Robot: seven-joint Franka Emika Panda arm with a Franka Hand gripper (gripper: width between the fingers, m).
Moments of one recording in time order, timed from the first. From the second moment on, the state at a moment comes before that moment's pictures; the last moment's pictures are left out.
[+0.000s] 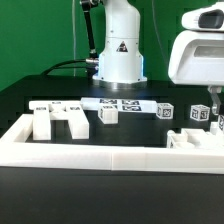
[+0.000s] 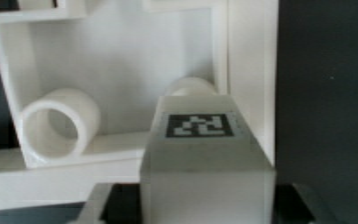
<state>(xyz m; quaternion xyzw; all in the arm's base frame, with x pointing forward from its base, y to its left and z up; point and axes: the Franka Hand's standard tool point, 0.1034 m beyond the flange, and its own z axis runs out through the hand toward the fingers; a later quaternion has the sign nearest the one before) 0.643 0.127 0.083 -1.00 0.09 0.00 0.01</state>
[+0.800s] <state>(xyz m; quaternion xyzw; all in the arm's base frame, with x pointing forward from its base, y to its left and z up) 0.642 0.124 0.082 -0.92 0.40 0.00 0.02</state>
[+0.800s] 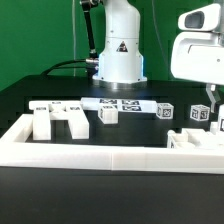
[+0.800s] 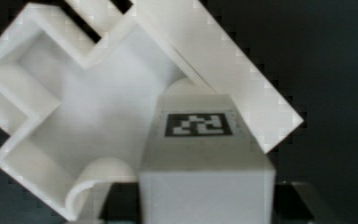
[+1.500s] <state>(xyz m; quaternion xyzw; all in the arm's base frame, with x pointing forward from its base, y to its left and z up) 0.640 0.124 0.081 -0.79 0.61 0.01 0.02</state>
